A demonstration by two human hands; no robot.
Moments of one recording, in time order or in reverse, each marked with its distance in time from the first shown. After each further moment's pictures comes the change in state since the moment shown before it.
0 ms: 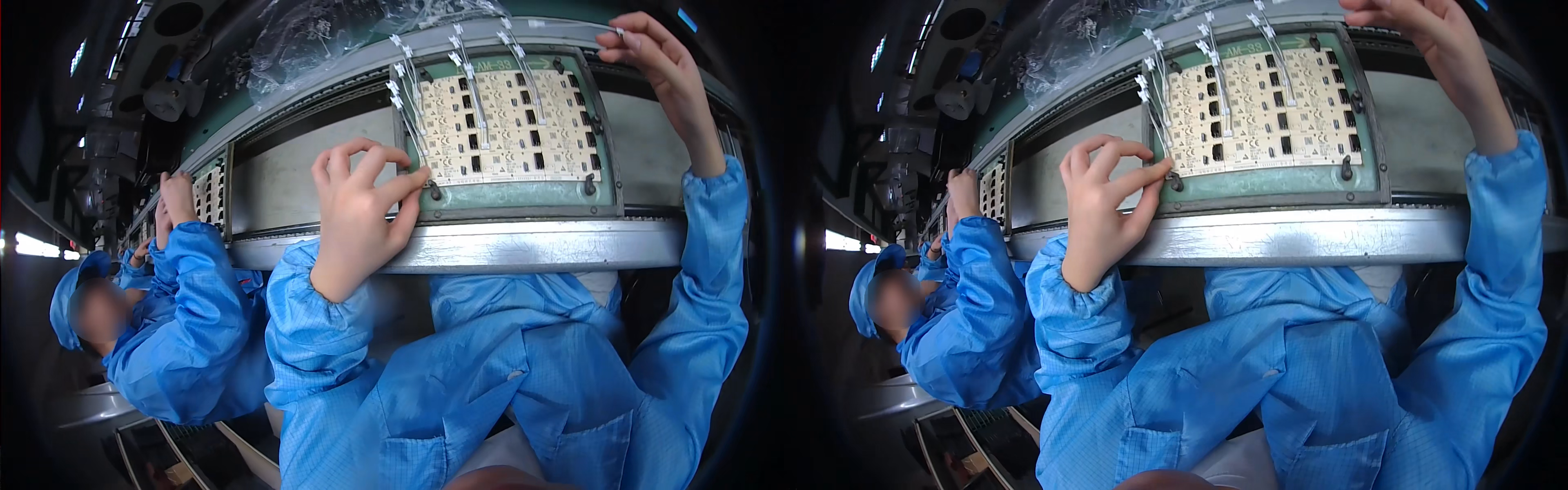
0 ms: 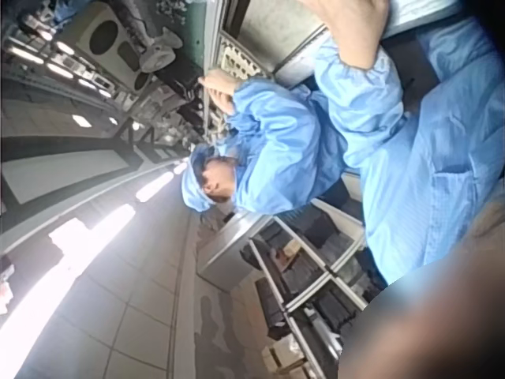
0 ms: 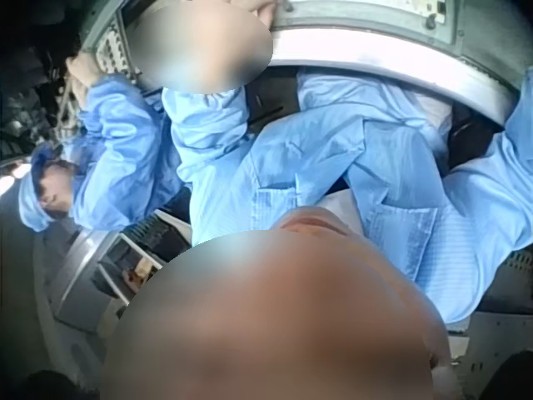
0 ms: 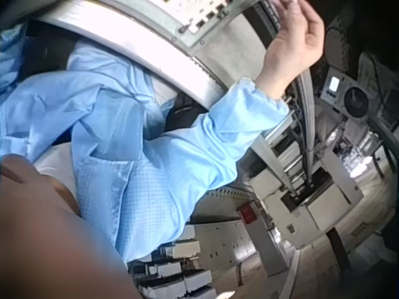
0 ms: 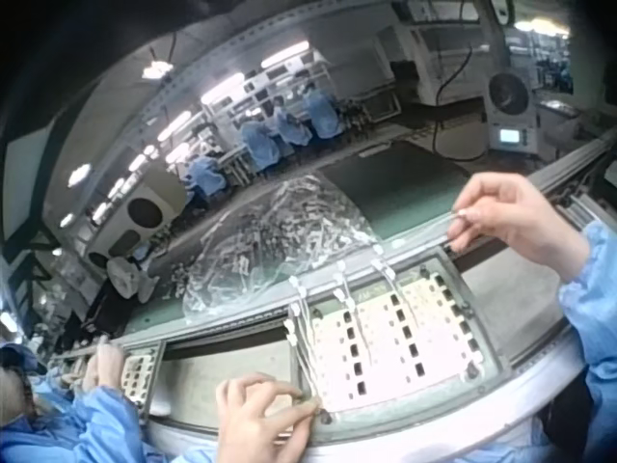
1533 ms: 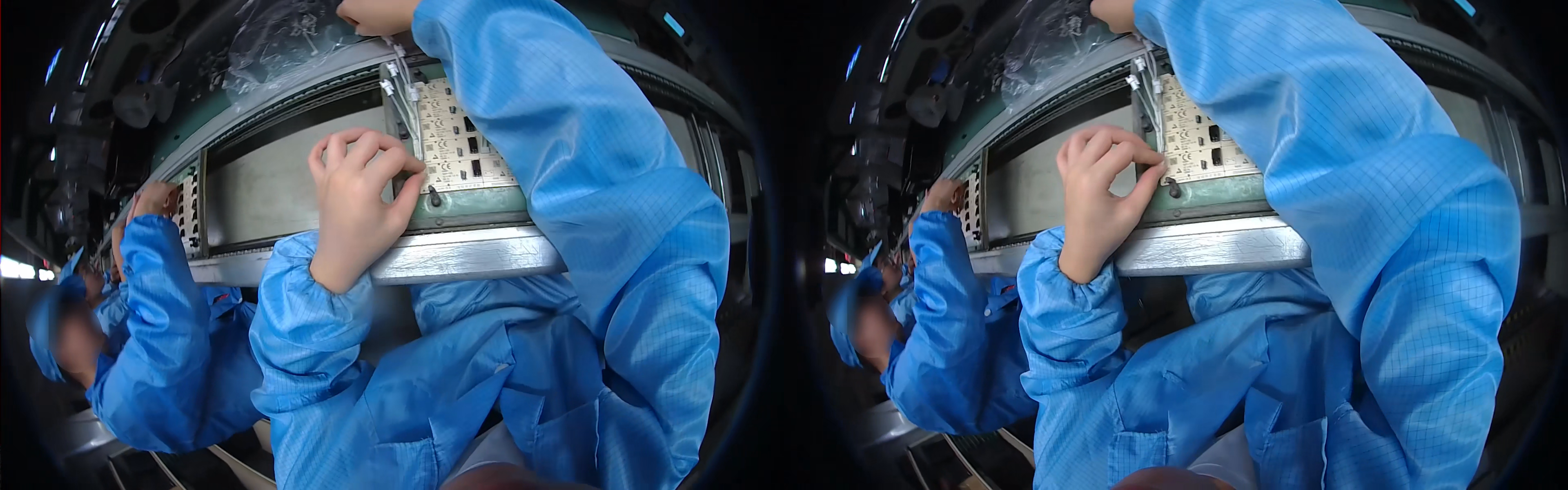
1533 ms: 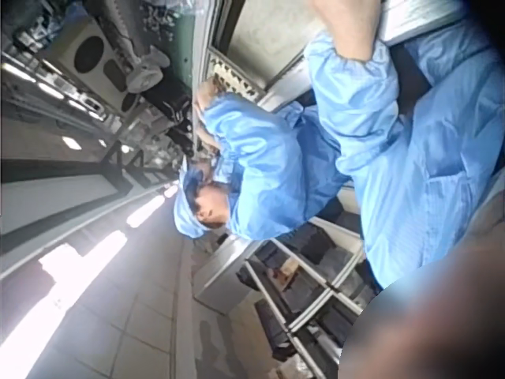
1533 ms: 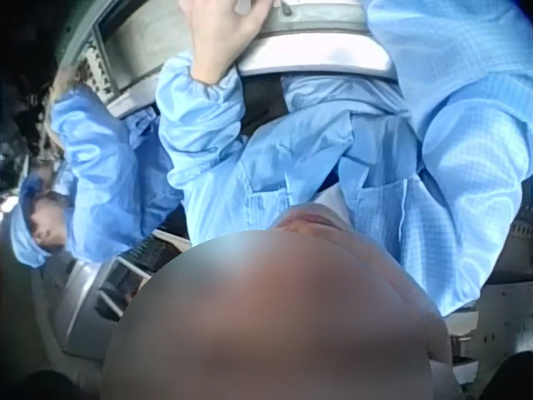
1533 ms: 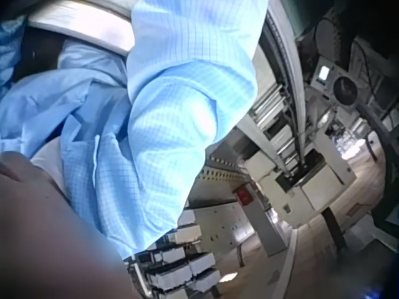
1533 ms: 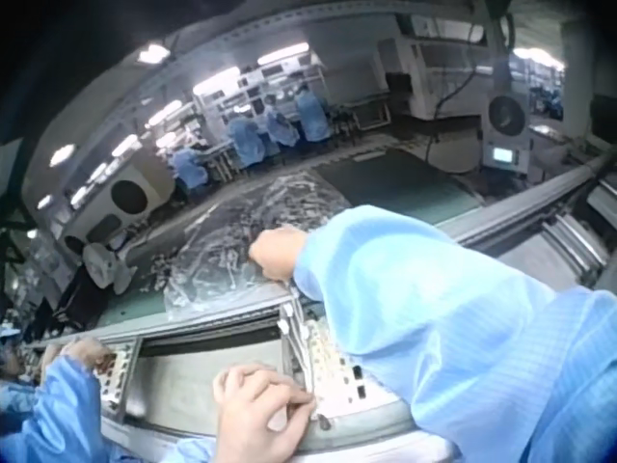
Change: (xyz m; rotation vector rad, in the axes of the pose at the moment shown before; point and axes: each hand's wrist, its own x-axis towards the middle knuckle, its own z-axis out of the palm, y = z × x) left_hand 0.017 -0.008 0.034 -0.235 0.081 -0.065; right_hand 0.217 0.027 0.221 -1.200 -0.402 -0.262
